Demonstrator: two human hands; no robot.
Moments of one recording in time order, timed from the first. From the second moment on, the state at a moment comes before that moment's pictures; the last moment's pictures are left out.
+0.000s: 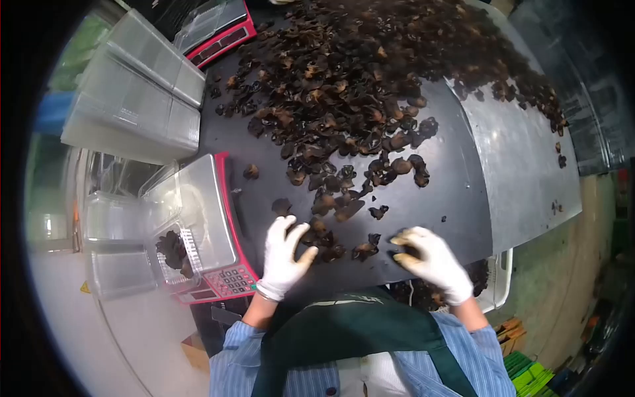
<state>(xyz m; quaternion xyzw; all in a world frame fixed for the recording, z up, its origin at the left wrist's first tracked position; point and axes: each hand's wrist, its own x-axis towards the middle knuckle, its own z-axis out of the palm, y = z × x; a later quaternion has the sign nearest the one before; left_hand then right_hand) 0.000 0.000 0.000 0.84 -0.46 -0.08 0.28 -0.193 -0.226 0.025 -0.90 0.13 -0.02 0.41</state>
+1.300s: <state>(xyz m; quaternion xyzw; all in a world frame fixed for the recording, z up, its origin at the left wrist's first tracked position) 0.030 -0.037 -0.016 0.89 -0.45 -0.01 0.11 -0.101 -0.181 -0.013 -0.96 0.10 -0.10 0.24</state>
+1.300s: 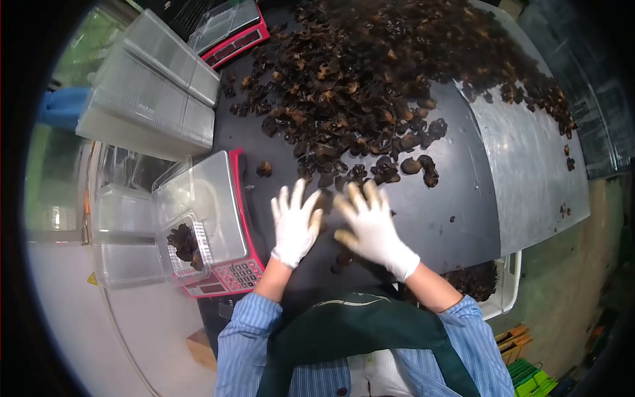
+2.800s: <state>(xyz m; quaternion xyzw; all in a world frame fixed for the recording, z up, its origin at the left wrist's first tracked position) 0.062 -0.090 -0.035 0.83 -0.51 -0.07 0.21 -0.081 -0.234 -0.018 -0.98 0.10 -0.08 0.16</state>
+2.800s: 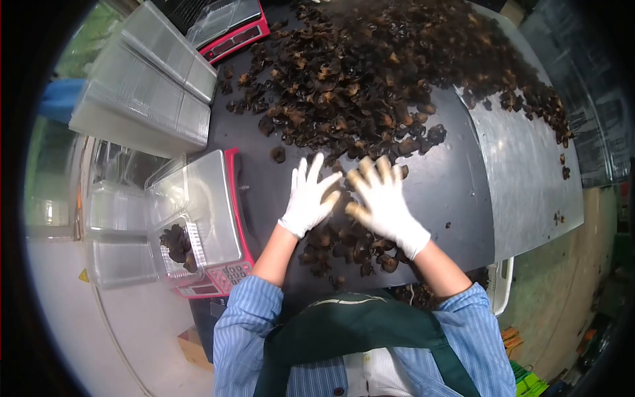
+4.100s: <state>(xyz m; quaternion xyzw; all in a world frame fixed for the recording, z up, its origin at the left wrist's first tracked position) 0.073 -0.077 -0.023 0.88 -0.38 -0.03 0.29 -0.067 -0.253 -0.017 -0.94 0.01 -0.17 0.29</state>
